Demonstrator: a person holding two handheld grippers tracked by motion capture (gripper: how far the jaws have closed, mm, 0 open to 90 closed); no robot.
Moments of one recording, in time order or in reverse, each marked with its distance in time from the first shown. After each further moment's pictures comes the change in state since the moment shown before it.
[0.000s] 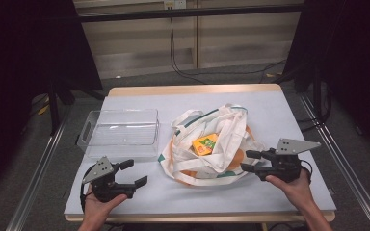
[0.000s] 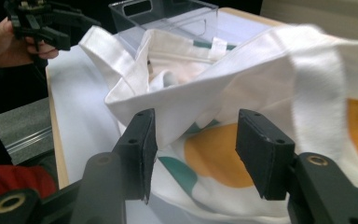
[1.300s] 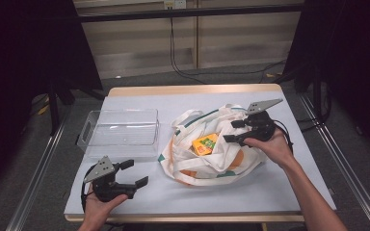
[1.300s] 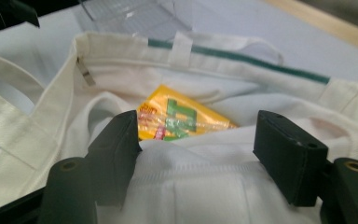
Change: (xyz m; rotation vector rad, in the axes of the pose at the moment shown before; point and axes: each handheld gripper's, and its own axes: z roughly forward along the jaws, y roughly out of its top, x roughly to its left) left arm 0.000 0.000 0.002 0.019 0.003 -0.005; right arm -0.061 0.064 0.075 0.221 0.013 -0.017
